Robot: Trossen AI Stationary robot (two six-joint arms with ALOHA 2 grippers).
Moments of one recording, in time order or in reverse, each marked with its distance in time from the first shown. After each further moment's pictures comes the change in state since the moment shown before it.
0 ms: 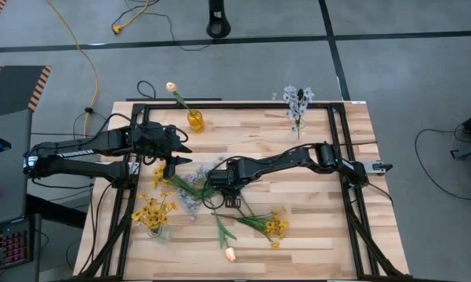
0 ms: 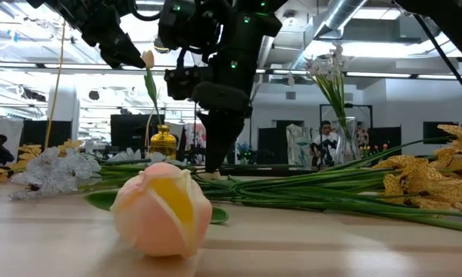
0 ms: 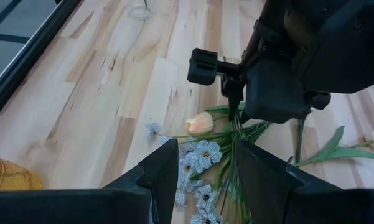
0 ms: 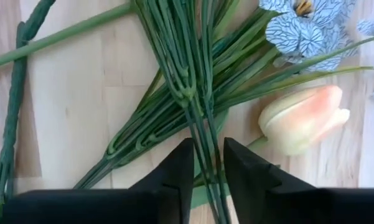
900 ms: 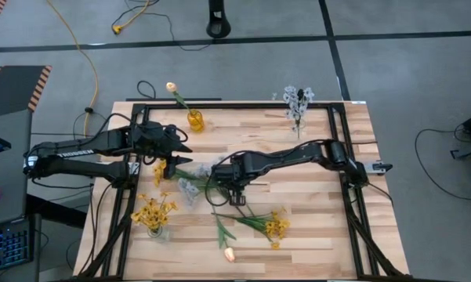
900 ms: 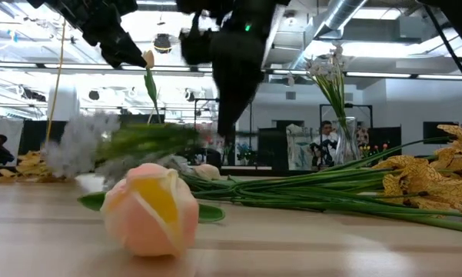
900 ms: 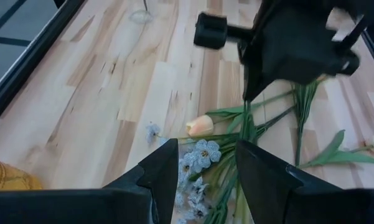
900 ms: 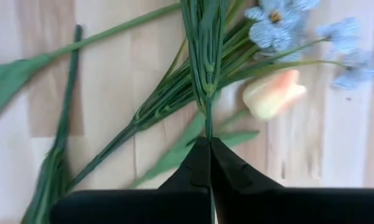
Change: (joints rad) left arm 0.000 0.000 0.000 0.017 0.000 0.000; right arm 0.002 -0.123 0.011 -0.113 -0.023 0.000
